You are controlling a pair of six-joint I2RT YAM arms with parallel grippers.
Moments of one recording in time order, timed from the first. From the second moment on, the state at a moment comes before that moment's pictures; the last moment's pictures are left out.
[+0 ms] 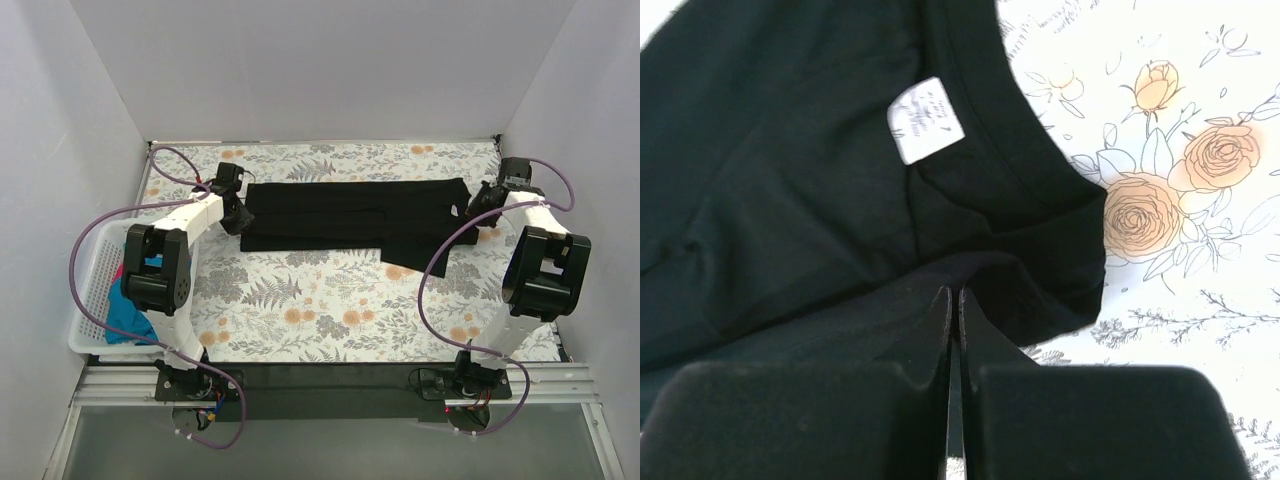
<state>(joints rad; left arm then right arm) -0.19 1.82 1.27 -0.57 -0.18 -0.76 -0.21 1.73 1.24 -0.48 -0.16 0.36</state>
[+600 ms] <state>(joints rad) -0.19 1.88 1.30 -0.48 -0.16 -0.71 -0.21 1.79 1.24 -0.48 -0.09 0.34</state>
